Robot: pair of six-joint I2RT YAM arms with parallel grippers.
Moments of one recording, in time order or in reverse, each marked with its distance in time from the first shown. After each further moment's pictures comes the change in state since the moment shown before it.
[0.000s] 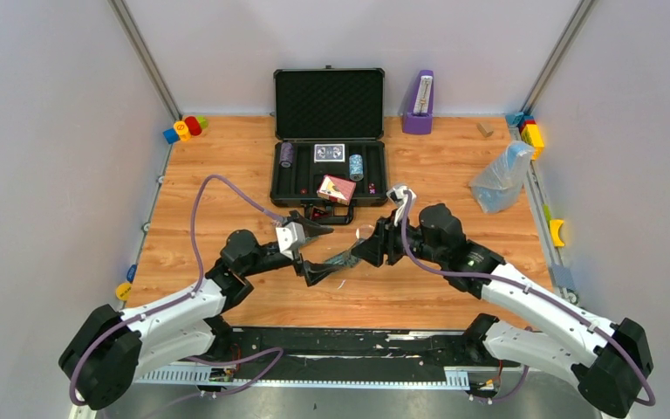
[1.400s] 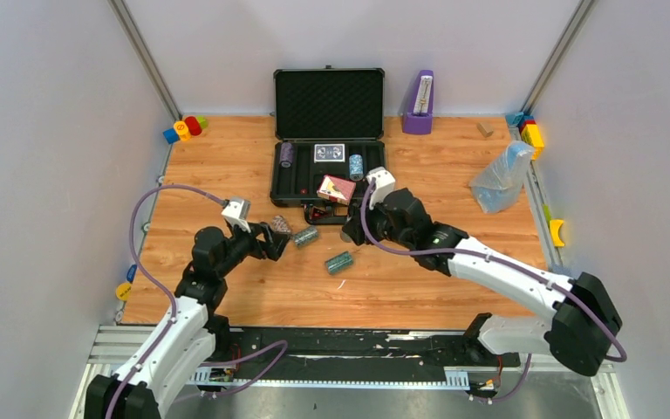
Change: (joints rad) left arm 0.466 -0.294 -0.060 -0.529 -0.250 -0.283; right arm 0.058 0.328 0.180 0.020 0.336 -0.149
